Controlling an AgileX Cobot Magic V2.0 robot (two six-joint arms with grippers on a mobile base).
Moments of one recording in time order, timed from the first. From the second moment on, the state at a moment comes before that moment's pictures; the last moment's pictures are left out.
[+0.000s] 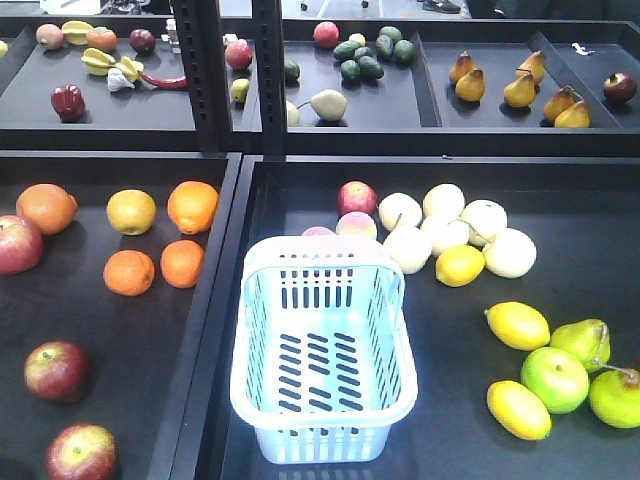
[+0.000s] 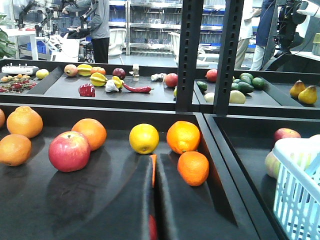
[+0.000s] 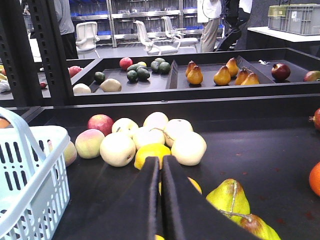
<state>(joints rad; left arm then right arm) 0.07 -0.01 0.03 0.00 0.09 -0.07 0.00 -0.01 0.03 -0.07 0.14 0.07</state>
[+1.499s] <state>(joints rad) 0.07 -0.01 0.03 -0.65 -0.20 -0.60 0.00 -0.01 0.03 -0.07 0.14 0.07</state>
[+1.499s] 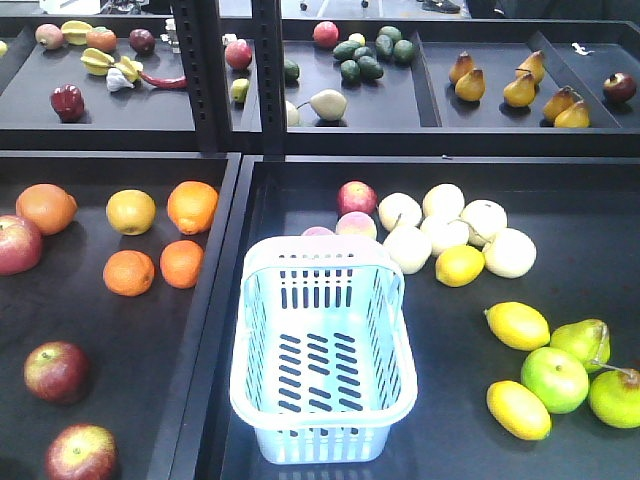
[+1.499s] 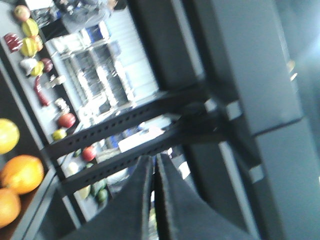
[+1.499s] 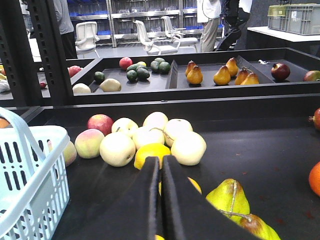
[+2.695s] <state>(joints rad) 0.05 0.07 -0.47 0.05 0.01 -0.81 0.00 -0.01 0.03 -0.07 0.14 0.07</state>
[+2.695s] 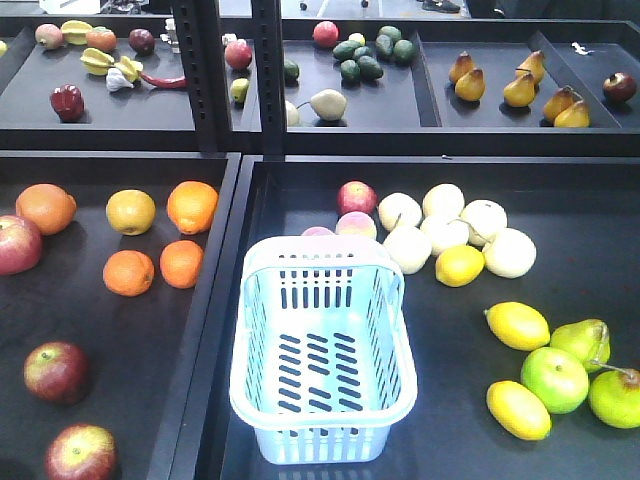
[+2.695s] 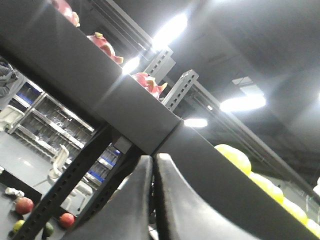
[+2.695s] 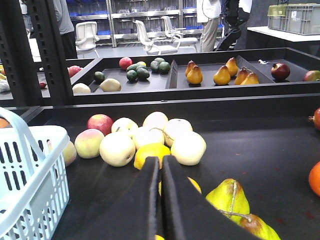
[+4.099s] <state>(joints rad) 0.01 1.14 -1.14 1.76 -0.96 -1.82 0.00 -0.01 0.03 -0.07 0.14 0.07</state>
